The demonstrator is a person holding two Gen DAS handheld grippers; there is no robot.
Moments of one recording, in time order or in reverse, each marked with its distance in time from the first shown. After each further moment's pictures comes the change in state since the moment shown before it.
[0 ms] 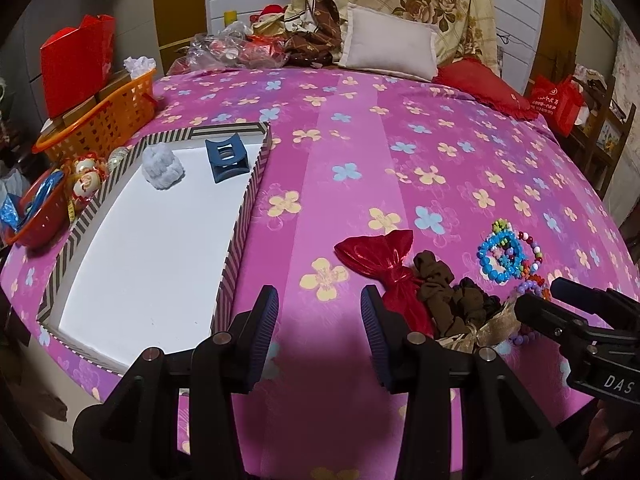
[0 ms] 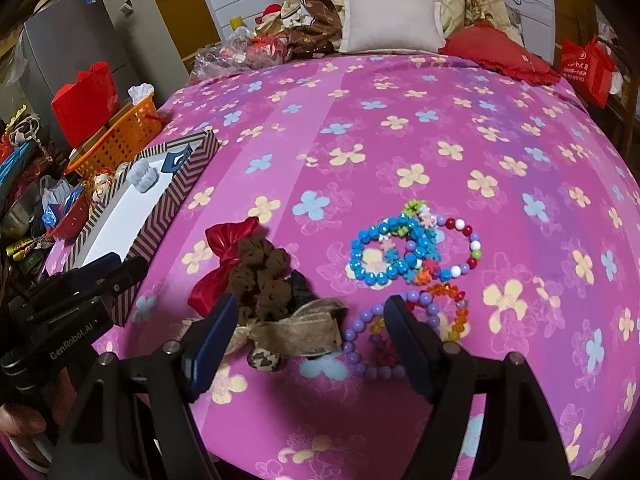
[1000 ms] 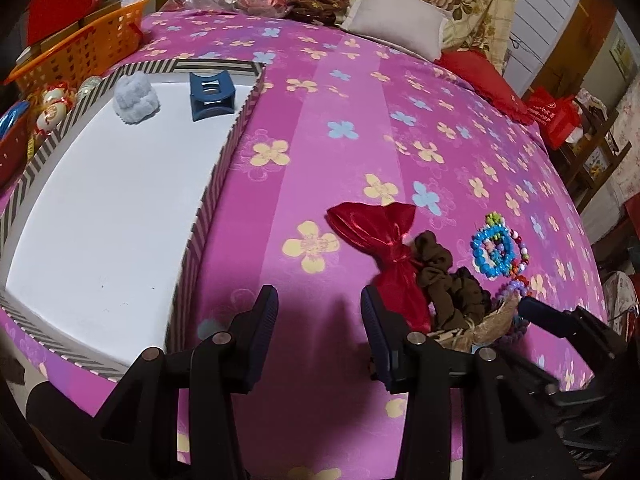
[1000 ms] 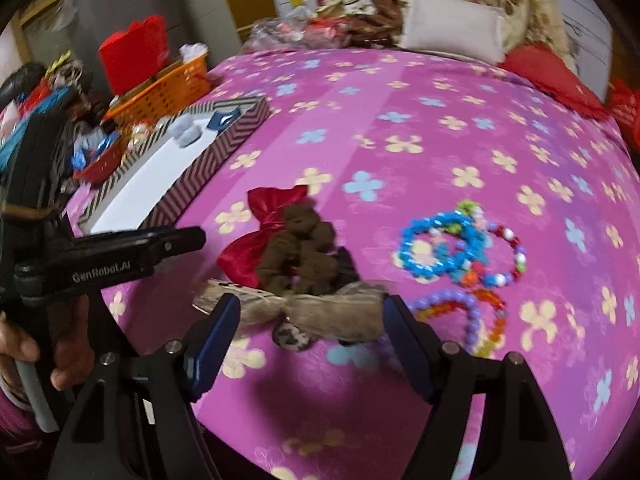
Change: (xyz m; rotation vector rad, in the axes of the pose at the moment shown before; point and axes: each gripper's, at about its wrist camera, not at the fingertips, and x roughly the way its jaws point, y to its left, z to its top) left arm 0.035 0.021 -0.003 -0.141 0.147 -0.151; right arm 0.015 0.027 -0.012 -0.201 0.049 0.090
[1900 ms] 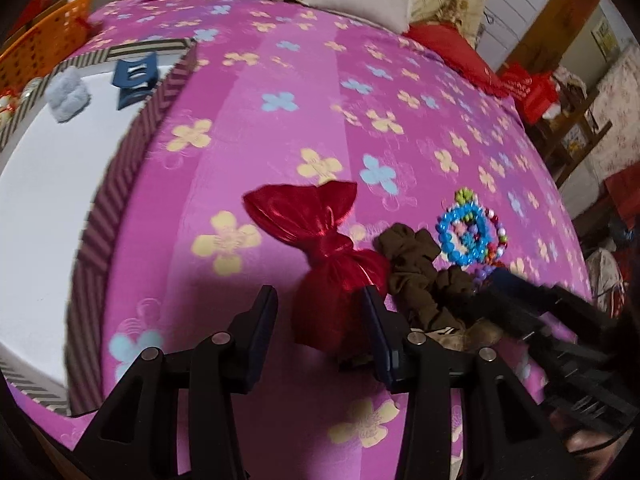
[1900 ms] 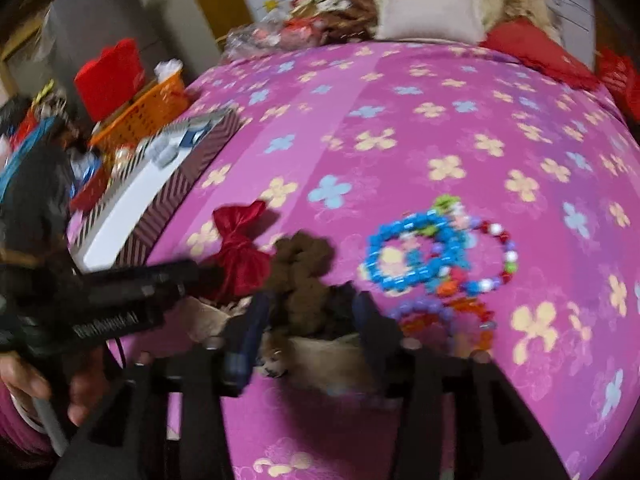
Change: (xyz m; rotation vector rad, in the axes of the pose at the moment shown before) left arm 0.037 -0.039 0.002 0.067 0.089 -0.095; right arm 0.001 -0.048 0.008 0.132 -0.027 0.022
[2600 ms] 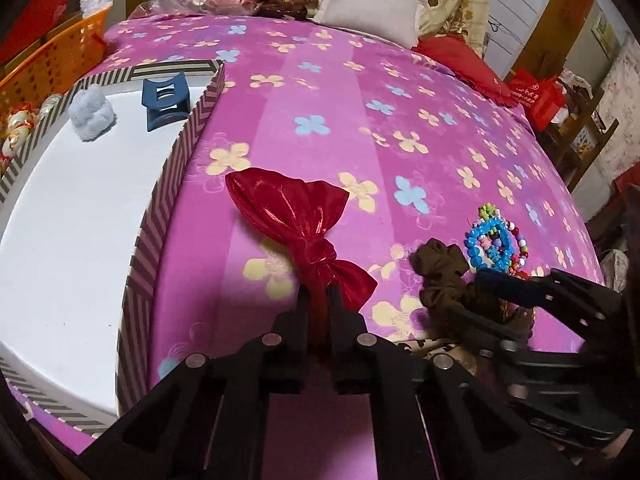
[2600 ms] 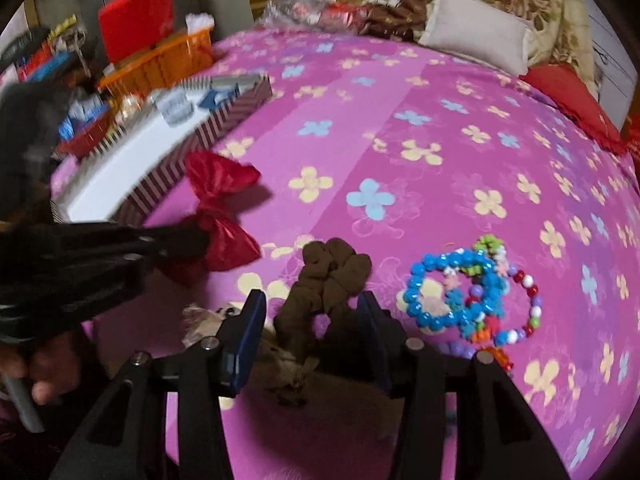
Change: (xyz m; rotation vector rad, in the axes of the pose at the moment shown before) left arm -0.015 0.024 0.002 0.015 -0.073 0.050; right arm 0.045 0.047 0.009 -0.230 0.103 -0.063
